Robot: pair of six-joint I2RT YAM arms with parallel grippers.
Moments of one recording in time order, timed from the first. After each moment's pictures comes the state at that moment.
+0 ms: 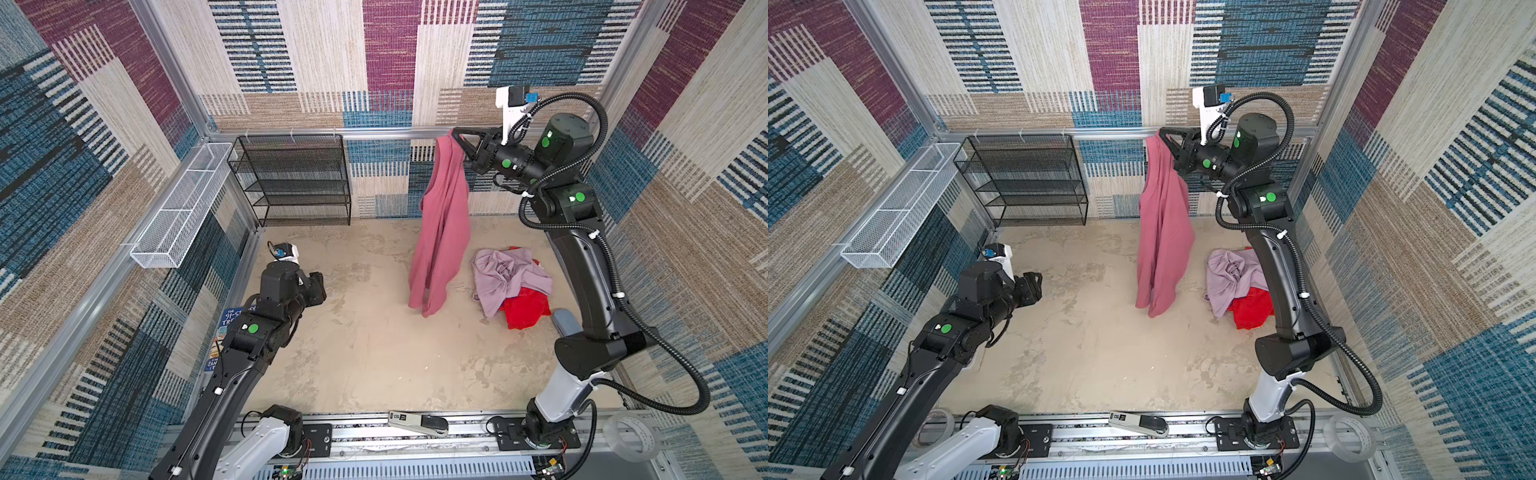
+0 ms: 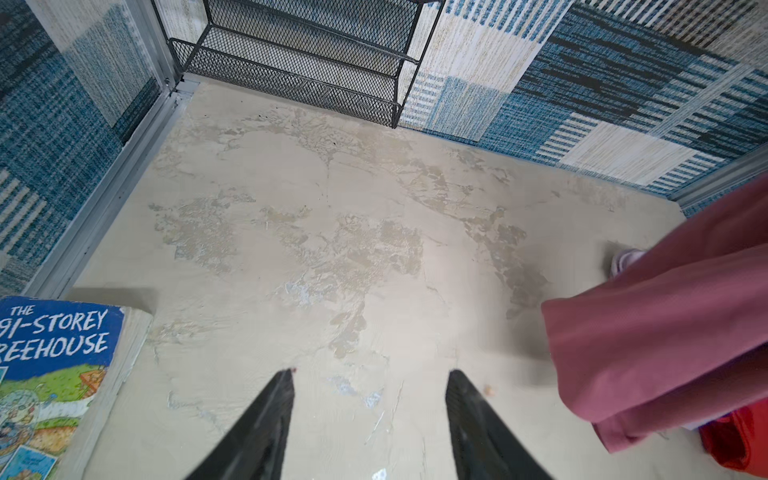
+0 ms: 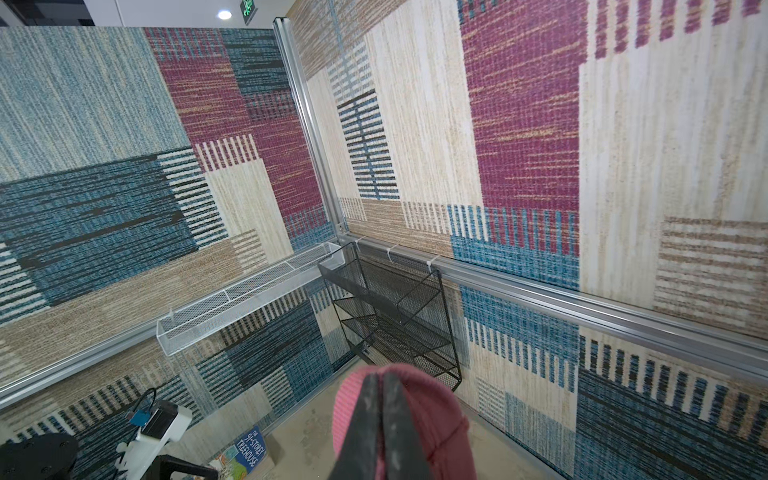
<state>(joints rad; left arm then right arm) -0.29 0.91 1.02 -0.66 -0.18 -0.39 0.29 1.76 2.30 -0.39 -0.60 0.29</state>
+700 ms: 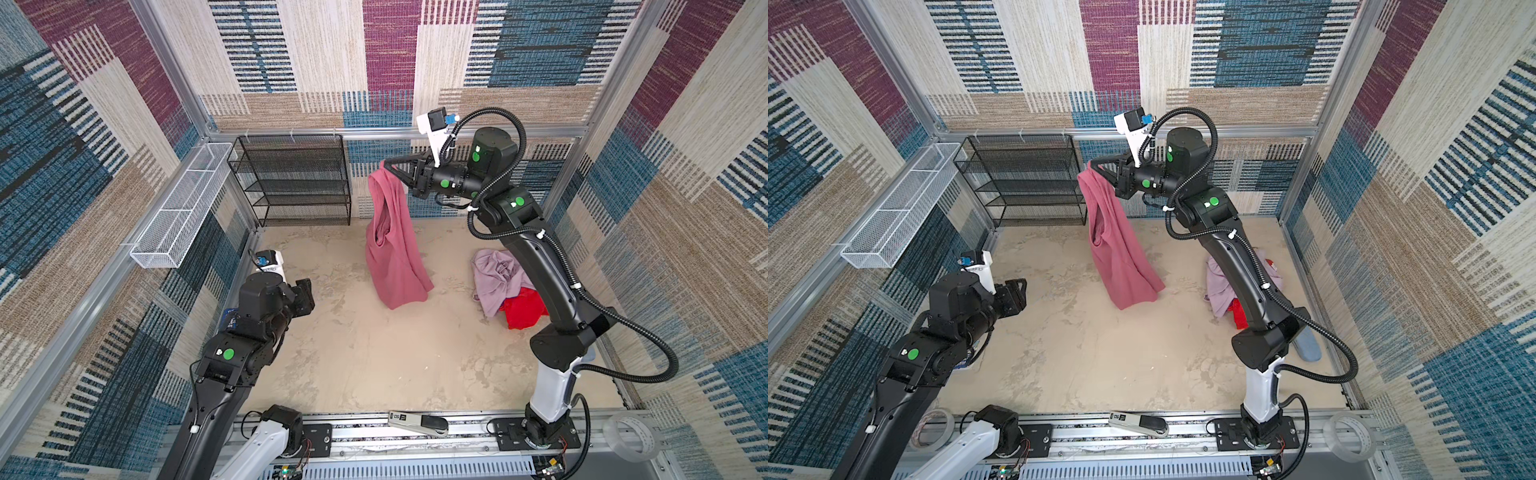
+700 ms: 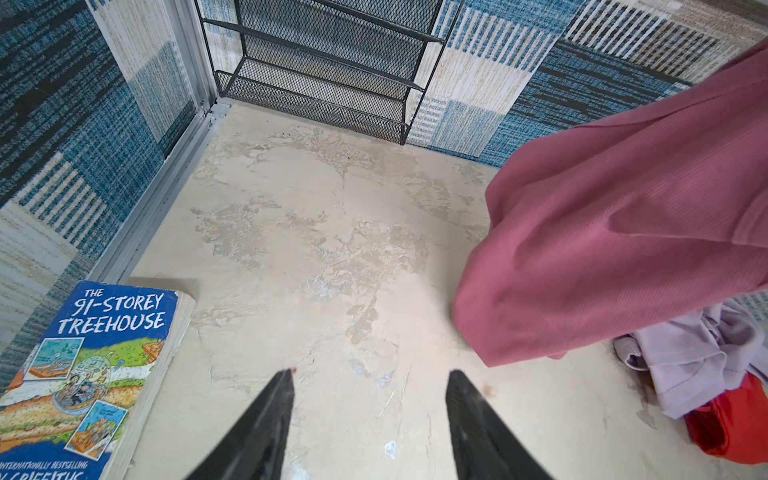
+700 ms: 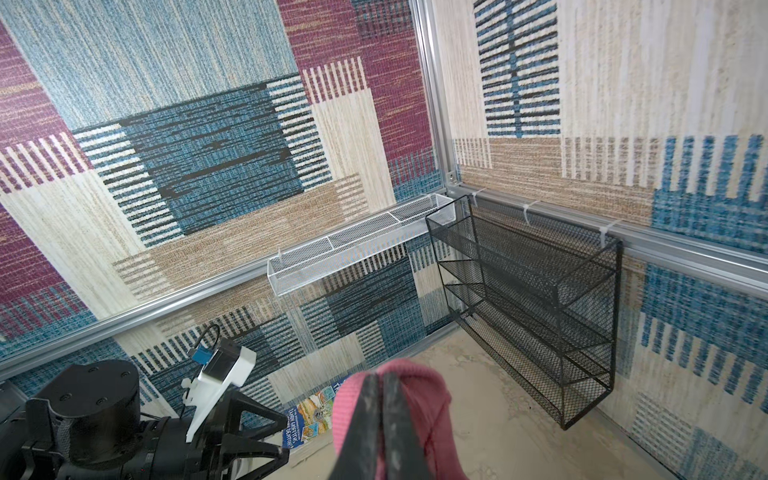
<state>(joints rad) -0.29 0.79 1.08 -0.80 -0.21 -0.38 0.56 1.90 2.38 -0.43 -0.64 0.27</state>
